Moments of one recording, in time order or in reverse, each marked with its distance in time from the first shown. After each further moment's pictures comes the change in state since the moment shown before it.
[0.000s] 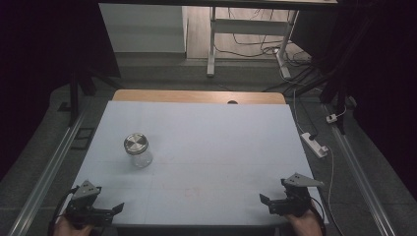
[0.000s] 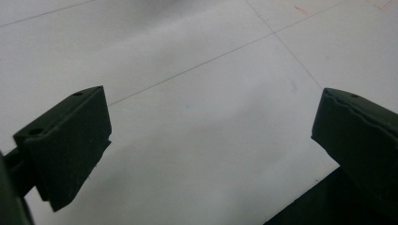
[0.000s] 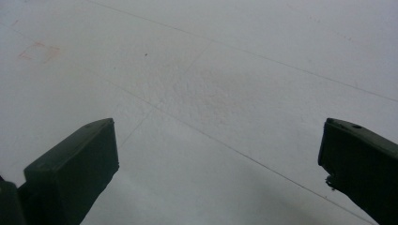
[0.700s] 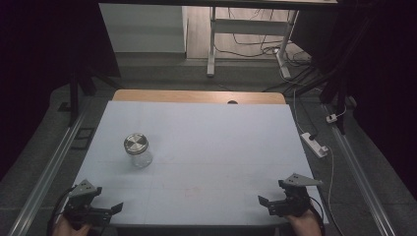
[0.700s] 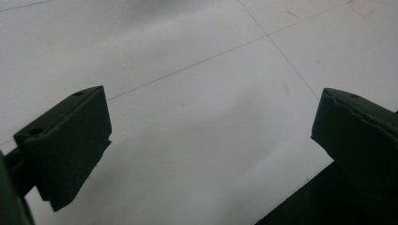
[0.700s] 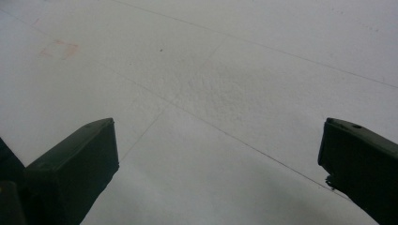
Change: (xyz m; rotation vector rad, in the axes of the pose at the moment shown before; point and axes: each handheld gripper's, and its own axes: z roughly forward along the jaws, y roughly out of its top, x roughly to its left) left arm 0.006 -0.001 0.000 -0.002 -0.057 -0.042; right arm 0.001 0.000 0.001 0.020 0.054 0.010
